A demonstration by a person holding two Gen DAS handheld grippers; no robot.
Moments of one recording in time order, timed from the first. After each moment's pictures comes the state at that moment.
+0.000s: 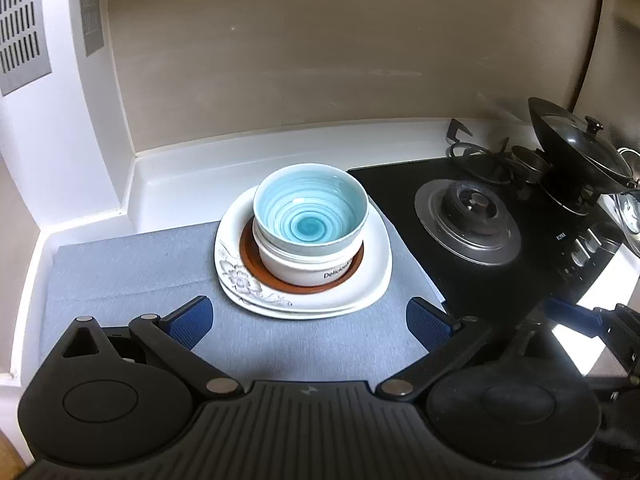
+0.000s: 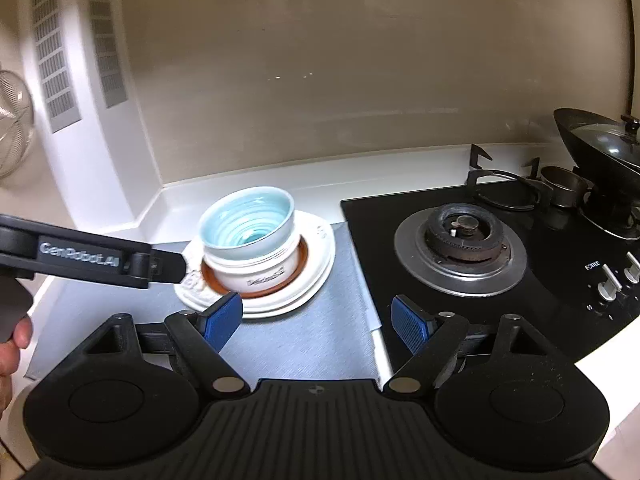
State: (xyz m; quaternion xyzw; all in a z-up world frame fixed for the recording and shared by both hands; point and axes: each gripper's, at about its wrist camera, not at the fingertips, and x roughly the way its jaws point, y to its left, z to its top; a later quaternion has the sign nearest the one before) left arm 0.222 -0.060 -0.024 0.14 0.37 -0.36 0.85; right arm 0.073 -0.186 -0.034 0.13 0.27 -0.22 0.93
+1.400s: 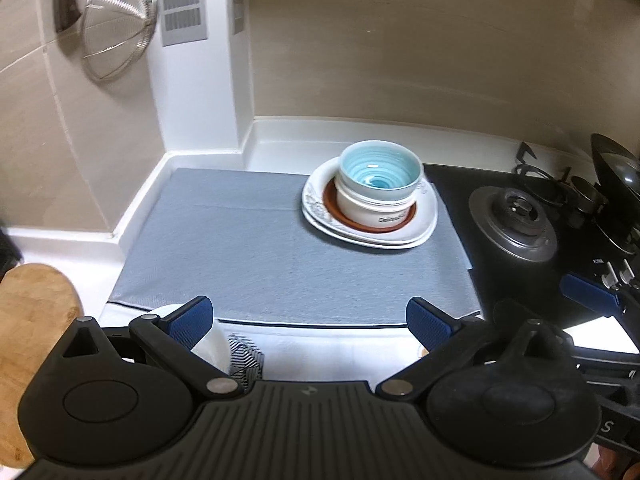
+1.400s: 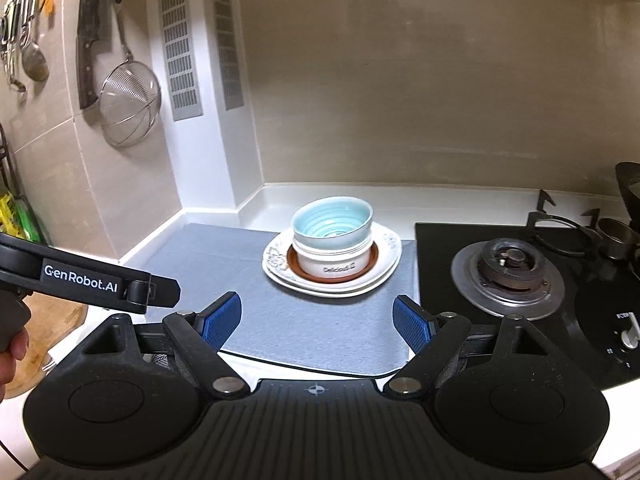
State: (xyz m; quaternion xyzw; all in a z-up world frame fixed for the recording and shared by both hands) left arm 0.106 0.004 -0.001 0.08 0.38 -0.19 0.90; right arm -0.008 -0.172 -0.012 0.08 0.24 -0.07 0.97
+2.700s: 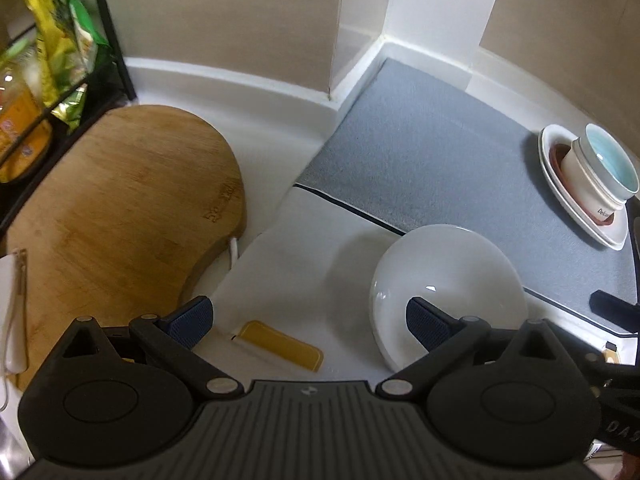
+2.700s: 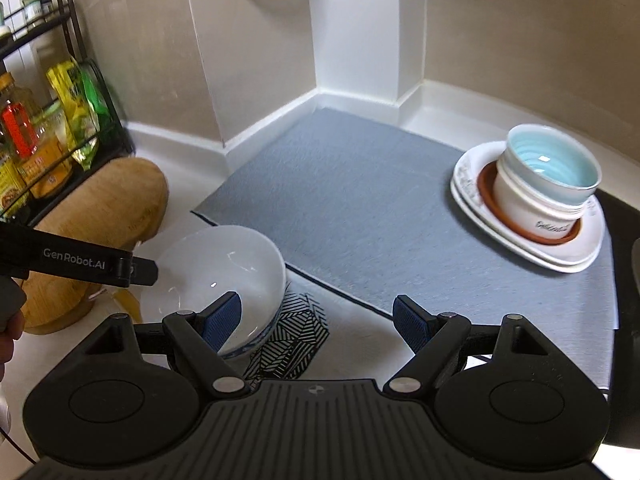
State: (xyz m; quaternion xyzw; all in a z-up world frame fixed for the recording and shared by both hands) left arm 0.195 0.181 -0.087 0.00 0.50 -0.02 0.86; right arm 0.137 -0.028 -0.066 0.02 0.39 0.09 0.92
